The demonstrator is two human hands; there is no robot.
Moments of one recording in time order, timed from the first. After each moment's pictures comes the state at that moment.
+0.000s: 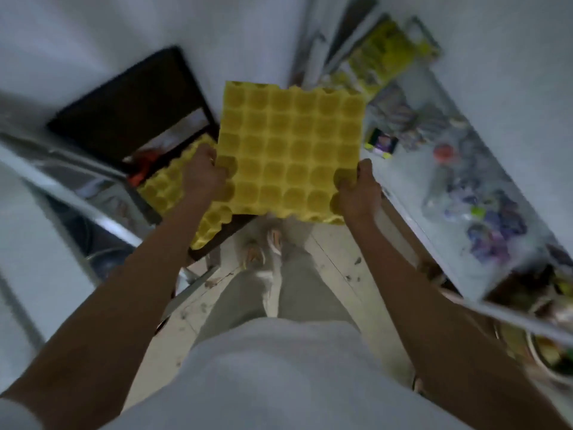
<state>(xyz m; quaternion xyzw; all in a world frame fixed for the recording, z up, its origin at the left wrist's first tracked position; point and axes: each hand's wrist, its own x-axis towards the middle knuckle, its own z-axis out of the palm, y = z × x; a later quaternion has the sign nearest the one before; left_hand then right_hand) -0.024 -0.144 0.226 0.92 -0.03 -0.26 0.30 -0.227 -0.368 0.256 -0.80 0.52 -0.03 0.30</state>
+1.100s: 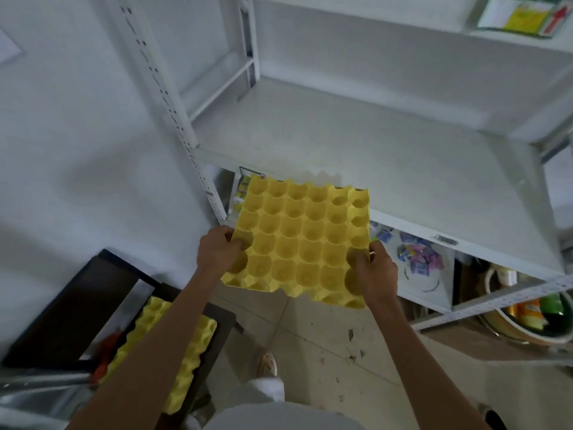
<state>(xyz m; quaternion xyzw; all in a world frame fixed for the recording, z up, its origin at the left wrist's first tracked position) -0.133 -0.339 0.395 0.87 -0.34 -0.23 0.26 -0.439 -0.437 0.393 -0.63 0.66 -0.24 0.33</state>
